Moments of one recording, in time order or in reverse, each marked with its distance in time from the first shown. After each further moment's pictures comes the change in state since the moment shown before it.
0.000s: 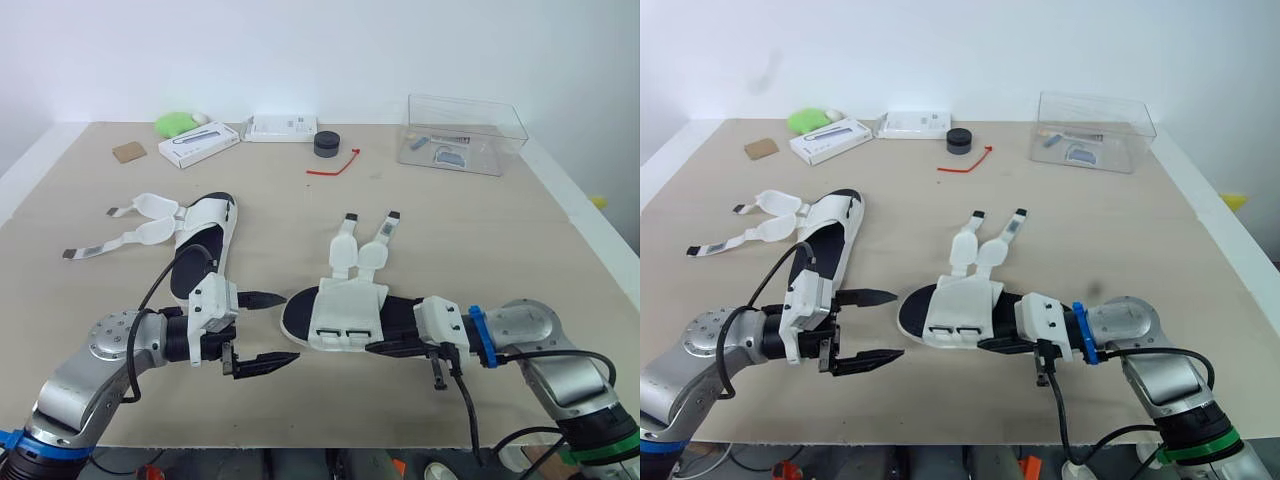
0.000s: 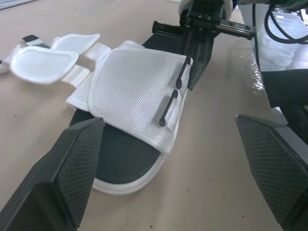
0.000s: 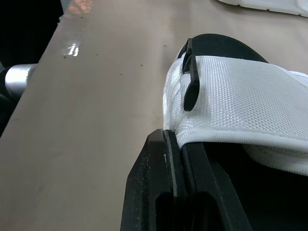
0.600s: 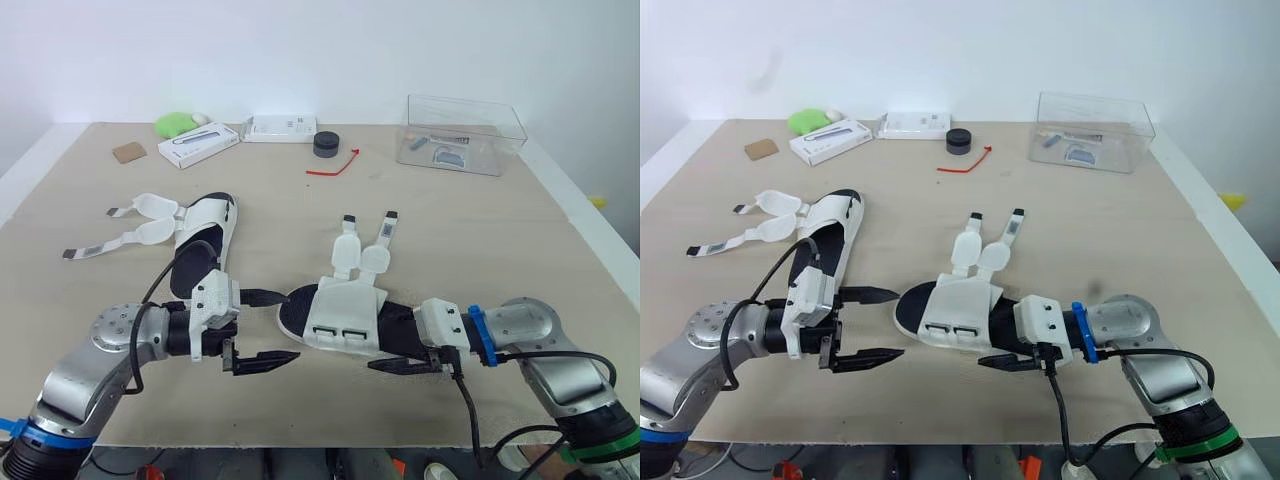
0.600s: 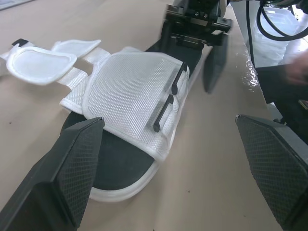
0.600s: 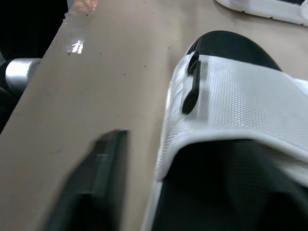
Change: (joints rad) left arm -0.052 -0.005 -0.016 0.035 0.015 -0.004 -0.025; right arm -0.023 0.000 0.003 0.021 -0.012 -0.035 0.008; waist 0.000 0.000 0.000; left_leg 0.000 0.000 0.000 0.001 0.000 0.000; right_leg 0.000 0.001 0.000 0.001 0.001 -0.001
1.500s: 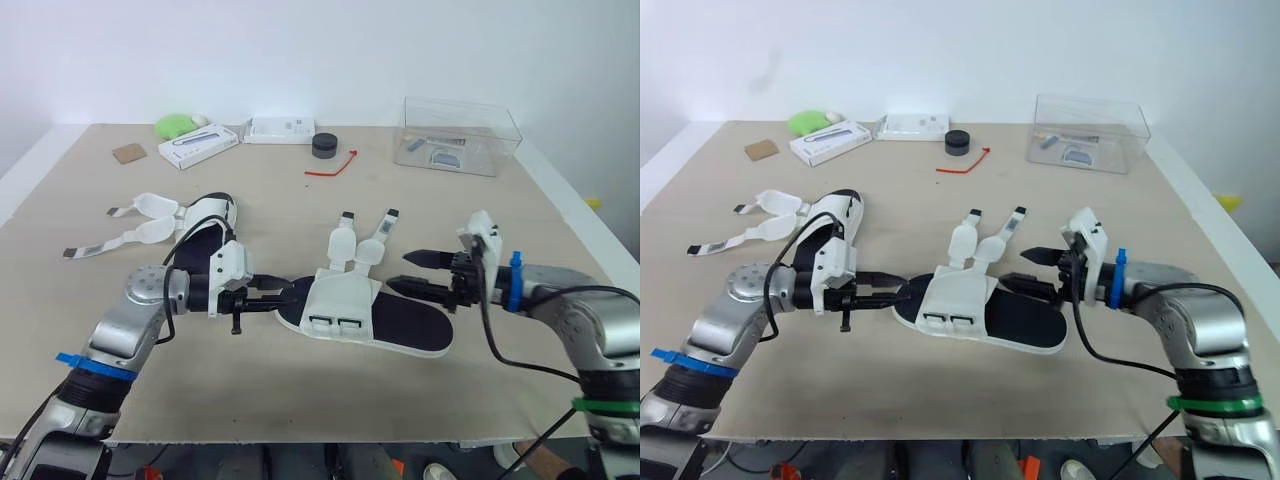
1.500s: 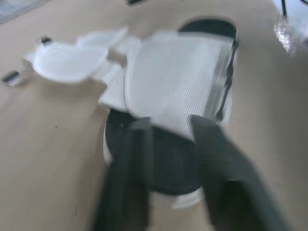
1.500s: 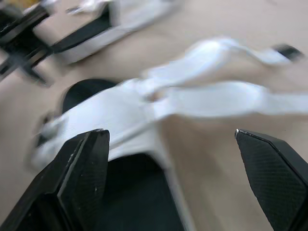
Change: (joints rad) left arm -0.331 -0.100 -0.142 0.525 0.221 -0.269 -0.150; right arm -0.252 0.079 -0.243 0.148 0.338 0.860 -0.452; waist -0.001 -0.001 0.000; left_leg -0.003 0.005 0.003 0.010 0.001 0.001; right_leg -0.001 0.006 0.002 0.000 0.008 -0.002
